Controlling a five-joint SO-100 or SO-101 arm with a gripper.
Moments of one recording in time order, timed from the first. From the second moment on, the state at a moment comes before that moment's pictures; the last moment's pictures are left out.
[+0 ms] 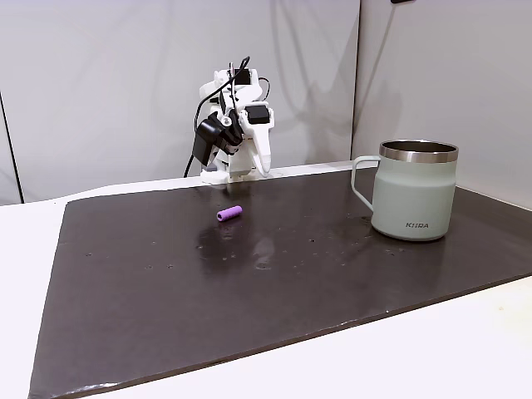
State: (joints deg) arm 2.5 181.7 168.5 56.8 -1.3
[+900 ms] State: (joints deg) arm 22.0 163.2 132.5 75.8 -48.3
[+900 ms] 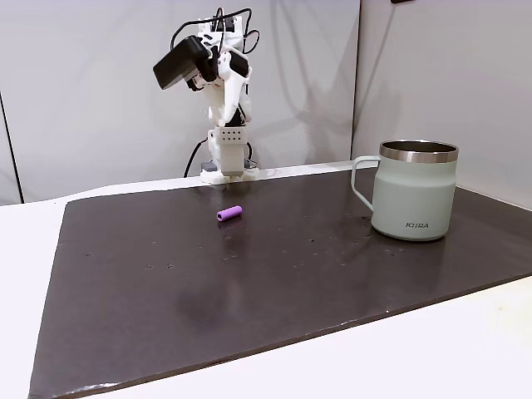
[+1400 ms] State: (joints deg) arm 27.8 134.8 128.2 62.5 -59.3
